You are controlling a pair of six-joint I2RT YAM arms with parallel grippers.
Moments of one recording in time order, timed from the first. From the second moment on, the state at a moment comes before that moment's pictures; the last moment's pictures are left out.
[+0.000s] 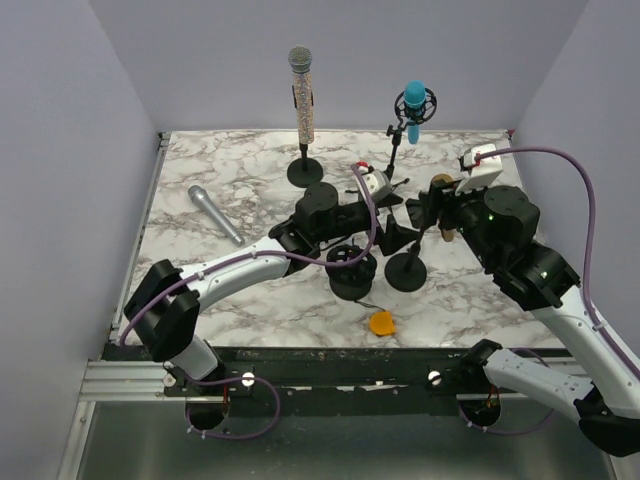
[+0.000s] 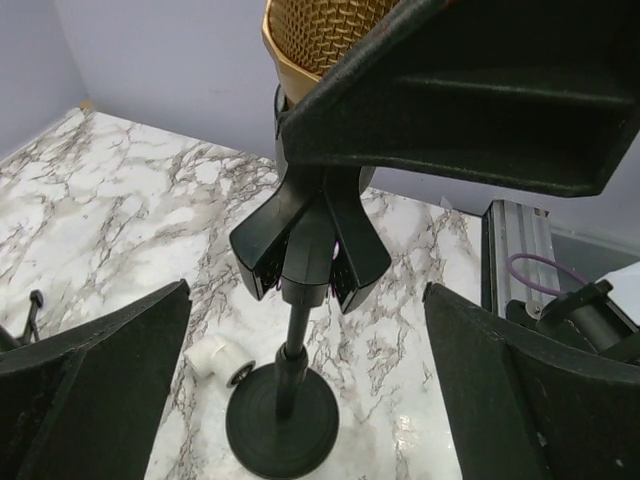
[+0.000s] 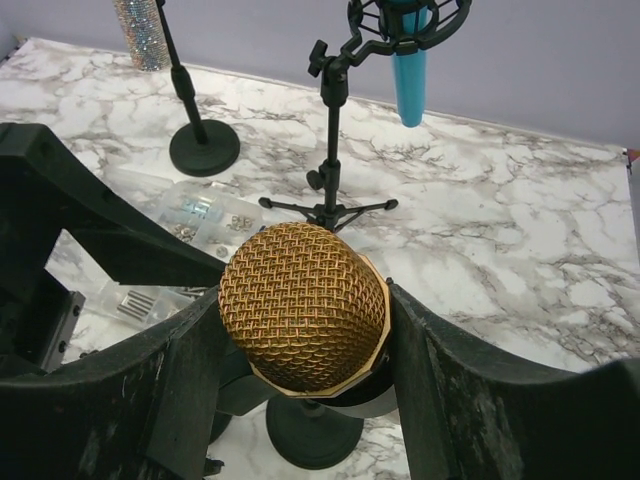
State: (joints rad) left arm -0.88 1.54 1.13 0.48 0.43 -0.16; right arm 0.66 0.89 1.17 -0.47 0.40 0.04
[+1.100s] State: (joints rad) left arm -0.88 1.69 1.14 0.72 0.49 -0.15; right arm 0.66 0.91 1.17 -0.45 0.42 0.01
